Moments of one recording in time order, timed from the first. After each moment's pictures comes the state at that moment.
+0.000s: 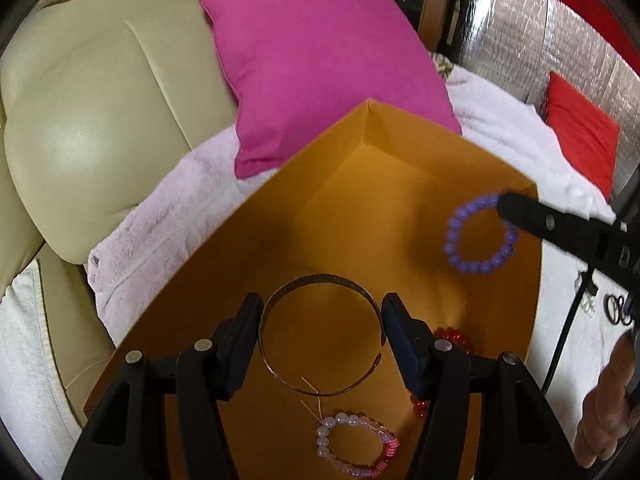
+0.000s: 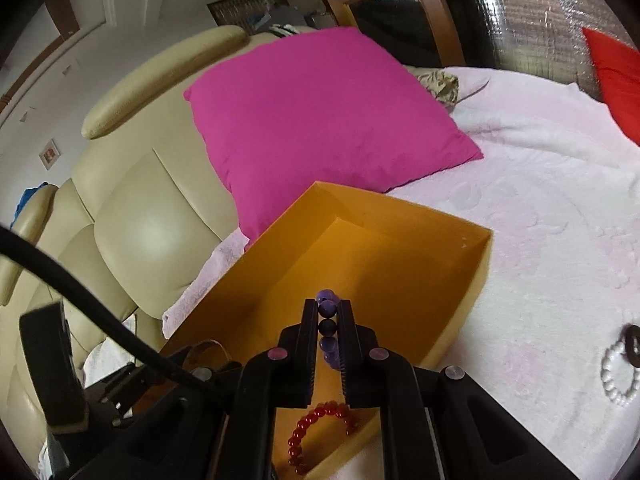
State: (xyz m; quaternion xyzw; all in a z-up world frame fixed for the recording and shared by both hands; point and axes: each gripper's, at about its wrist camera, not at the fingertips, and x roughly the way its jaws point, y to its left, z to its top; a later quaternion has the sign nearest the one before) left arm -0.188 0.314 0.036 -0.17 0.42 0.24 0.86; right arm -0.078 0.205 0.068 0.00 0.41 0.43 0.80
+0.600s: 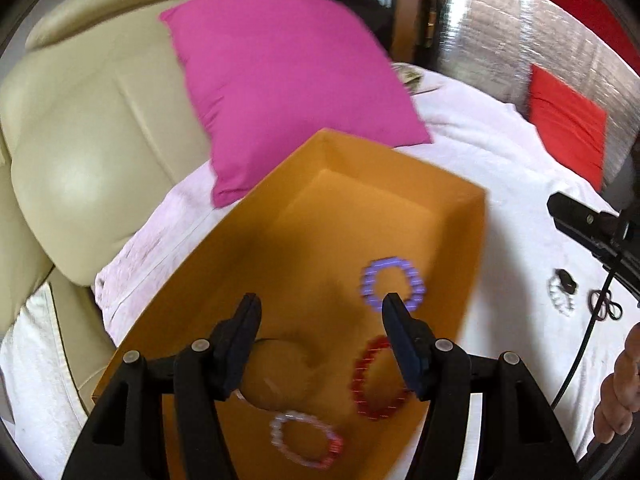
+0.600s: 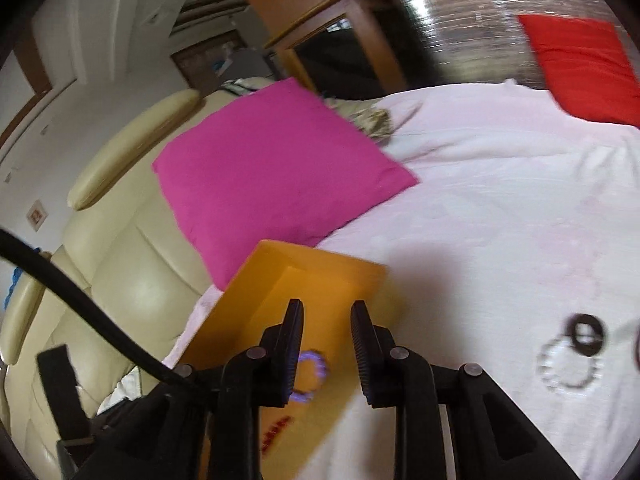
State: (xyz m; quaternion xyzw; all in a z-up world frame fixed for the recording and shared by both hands) left arm -0.177 0.261 0.079 -0.13 0.40 0.24 0.87; right arm -0.053 0.106 0.096 0.09 0.38 0.37 0.84
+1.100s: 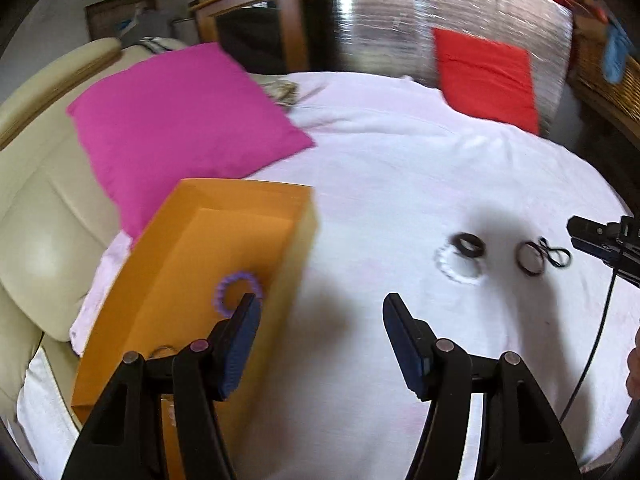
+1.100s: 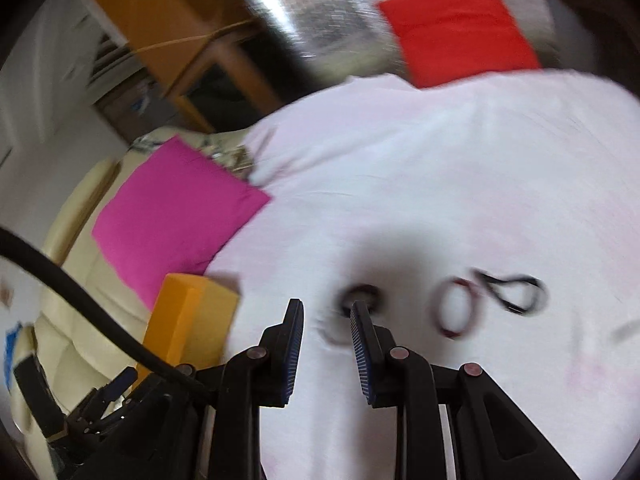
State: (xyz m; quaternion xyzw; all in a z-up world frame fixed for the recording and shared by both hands) left arm -0.133 0.124 0.104 -0.03 0.41 0.15 0.90; right arm -0.022 -0.119 0.094 0.19 0.45 0.24 0.84
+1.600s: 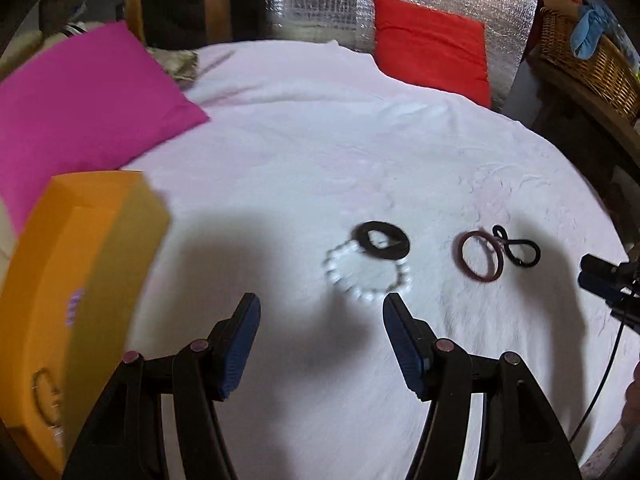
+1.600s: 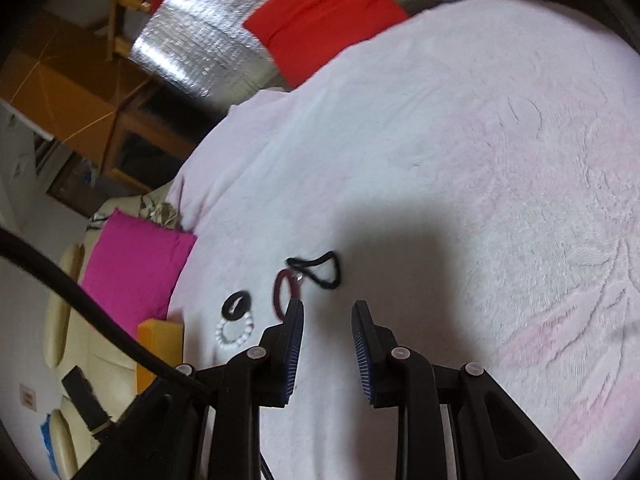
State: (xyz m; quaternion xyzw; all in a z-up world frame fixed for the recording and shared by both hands) left arm -0.045 0.066 0.041 -0.06 0.44 0.05 0.89; right arm -0.009 -0.237 0.047 0.28 0.48 0.15 0.82
